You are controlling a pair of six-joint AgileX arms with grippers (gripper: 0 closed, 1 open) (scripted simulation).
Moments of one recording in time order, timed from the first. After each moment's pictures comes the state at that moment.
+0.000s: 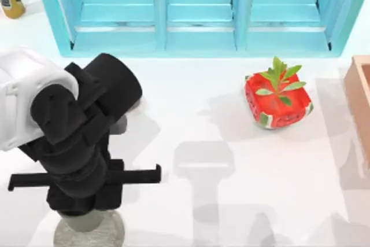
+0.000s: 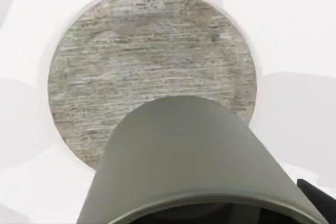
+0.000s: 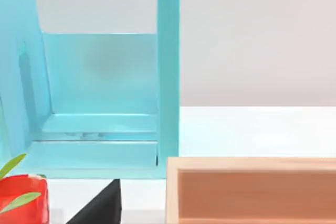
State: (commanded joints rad) left arm -0.69 1.41 0.96 -1.05 0.02 -0.67; right arm 0.00 0.00 0.00 0.00 0.00 0.00
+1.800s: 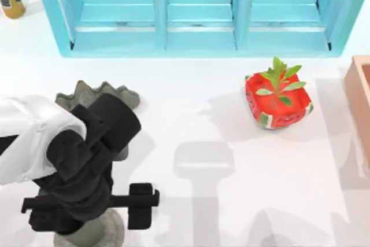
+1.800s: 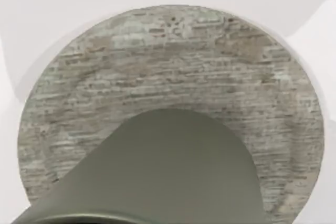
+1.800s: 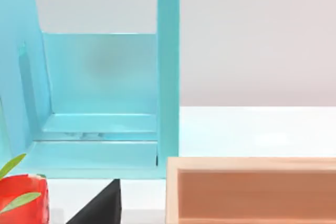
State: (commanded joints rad) left arm -0.67 1.49 0.76 -0.77 0.03 -0.65; right arm 0.00 0.00 0.00 0.00 0.00 0.00
